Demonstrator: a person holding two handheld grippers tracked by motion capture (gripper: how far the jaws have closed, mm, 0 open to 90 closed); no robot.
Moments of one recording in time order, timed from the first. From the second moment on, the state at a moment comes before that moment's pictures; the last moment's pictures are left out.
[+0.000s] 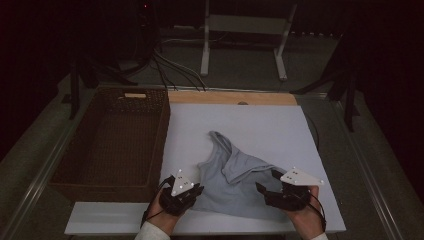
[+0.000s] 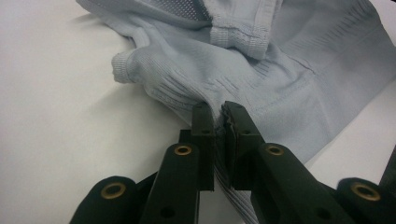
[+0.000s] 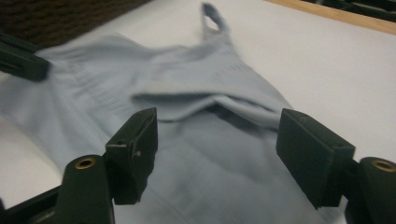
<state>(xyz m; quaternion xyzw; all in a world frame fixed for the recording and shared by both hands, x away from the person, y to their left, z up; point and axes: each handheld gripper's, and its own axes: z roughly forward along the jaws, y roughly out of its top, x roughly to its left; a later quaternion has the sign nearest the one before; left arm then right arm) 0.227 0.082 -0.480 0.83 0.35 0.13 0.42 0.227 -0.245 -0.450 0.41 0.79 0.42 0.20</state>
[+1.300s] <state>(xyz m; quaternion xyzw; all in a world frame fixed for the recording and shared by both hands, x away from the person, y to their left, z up) 0.225 0.080 -0.480 0.82 0.35 0.14 0.42 0.262 -0.167 -0.468 0.34 0.84 0.39 0.18</state>
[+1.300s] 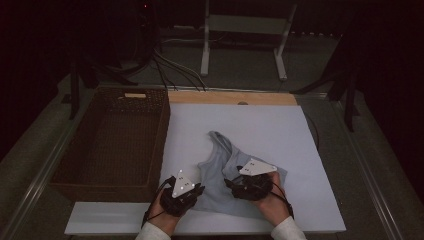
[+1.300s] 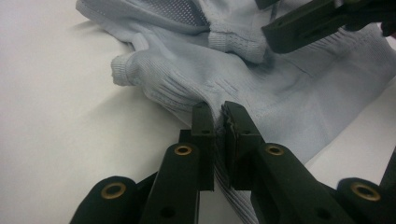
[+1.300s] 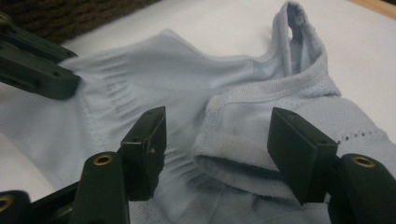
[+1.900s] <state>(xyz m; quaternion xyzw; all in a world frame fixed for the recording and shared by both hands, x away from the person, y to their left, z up) 0.224 0.079 -0.480 0.82 0.35 0.14 0.42 0.274 -0.168 -0.479 0.35 0.86 0.34 0.16</state>
